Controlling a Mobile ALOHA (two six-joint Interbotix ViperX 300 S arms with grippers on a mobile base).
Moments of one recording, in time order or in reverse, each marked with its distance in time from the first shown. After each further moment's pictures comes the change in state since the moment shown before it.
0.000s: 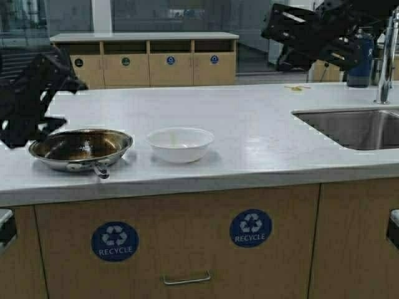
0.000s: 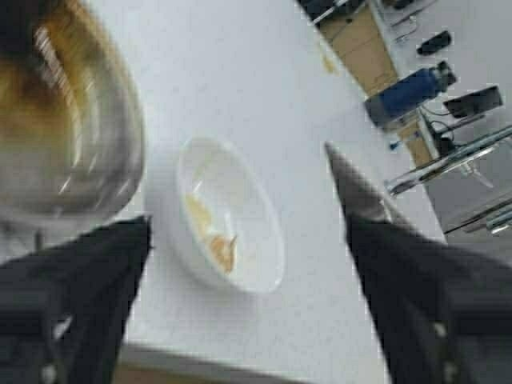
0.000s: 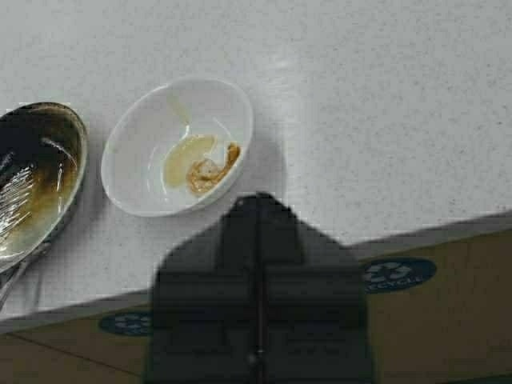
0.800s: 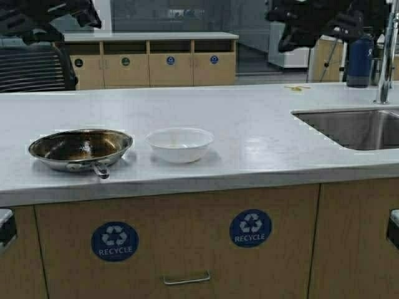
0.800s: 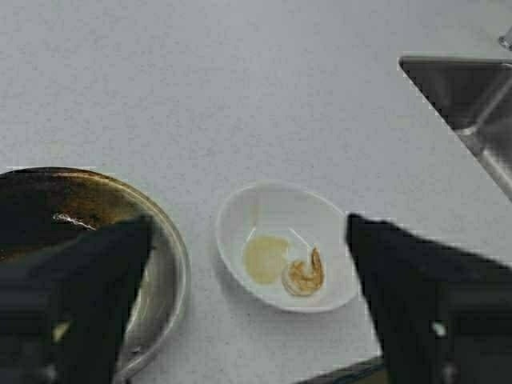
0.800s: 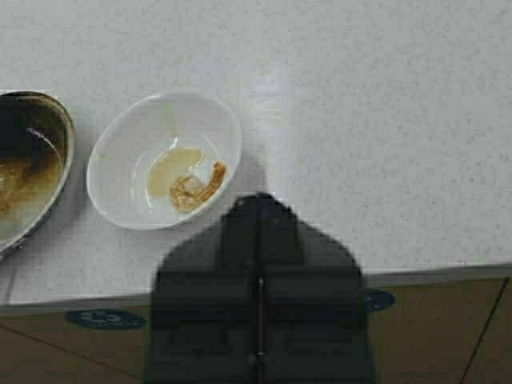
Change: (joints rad) left arm -0.031 -0.566 -0.250 0.268 0.957 0.265; right arm -0.091 -0.058 -0.120 -0.026 0.225 -0.172
